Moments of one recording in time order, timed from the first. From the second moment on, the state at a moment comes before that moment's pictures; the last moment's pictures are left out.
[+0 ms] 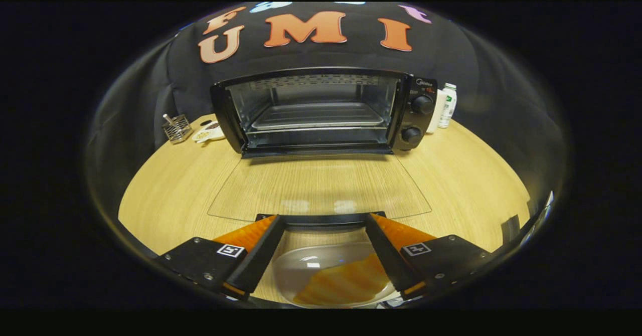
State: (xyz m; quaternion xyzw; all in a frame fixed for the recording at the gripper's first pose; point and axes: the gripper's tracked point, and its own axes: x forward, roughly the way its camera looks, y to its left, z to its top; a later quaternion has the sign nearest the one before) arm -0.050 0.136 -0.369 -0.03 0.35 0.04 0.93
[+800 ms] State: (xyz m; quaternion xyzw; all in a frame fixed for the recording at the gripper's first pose) arm -0.090 0.115 -0.345 -0.02 0.34 -0.02 0.94
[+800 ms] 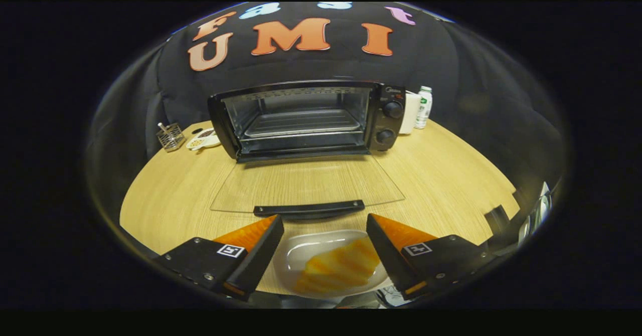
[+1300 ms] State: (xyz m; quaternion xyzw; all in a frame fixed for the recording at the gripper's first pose) arm -0.150 0.102 -0.364 -0.02 0.36 -0.07 0.93
